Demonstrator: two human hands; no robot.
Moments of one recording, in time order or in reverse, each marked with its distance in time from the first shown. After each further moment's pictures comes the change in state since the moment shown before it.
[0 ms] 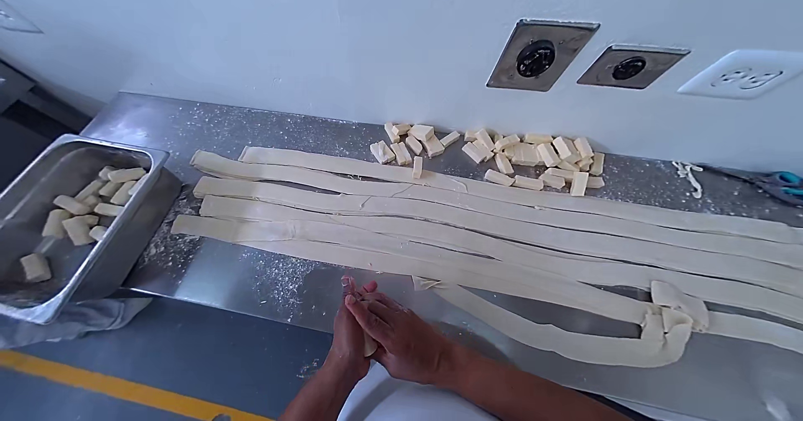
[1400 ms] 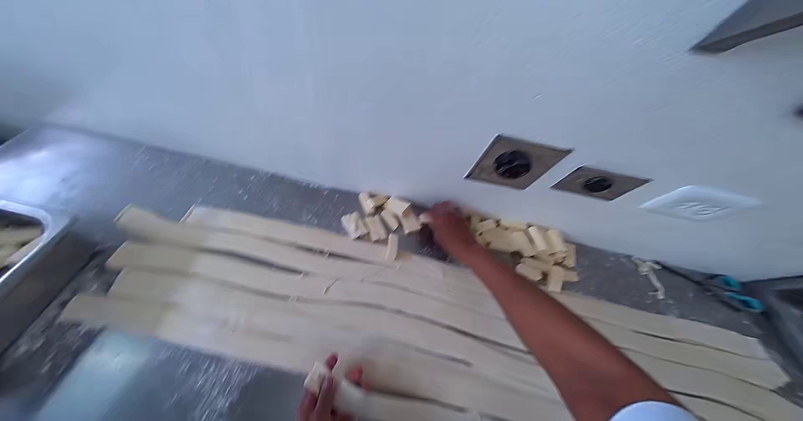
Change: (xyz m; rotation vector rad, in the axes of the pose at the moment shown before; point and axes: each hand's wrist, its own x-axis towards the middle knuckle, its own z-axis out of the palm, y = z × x) left_hand 0.061 -0.008 0.024 -0.150 0.030 0.100; right_hand 0.101 0.292 -0.218 -0.666 -0.138 0.644
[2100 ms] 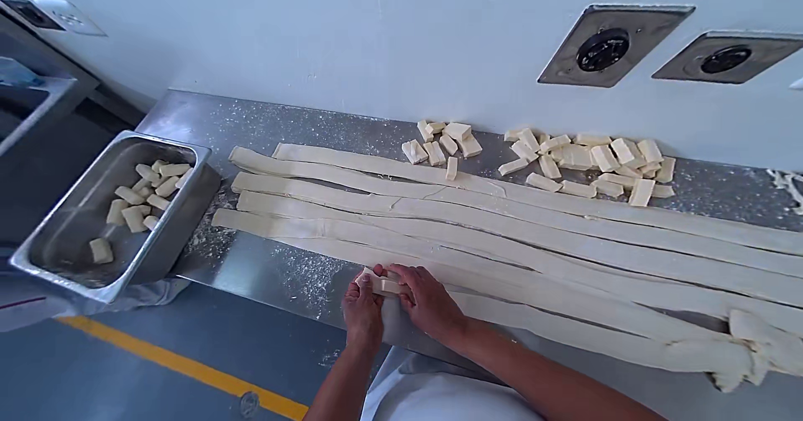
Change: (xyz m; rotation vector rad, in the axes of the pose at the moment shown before) left_hand 0.001 0.011 -0.049 0.061 0.265 0.204; right_hand -0.229 -0.246 0.070 0.595 -0.171 -0.136
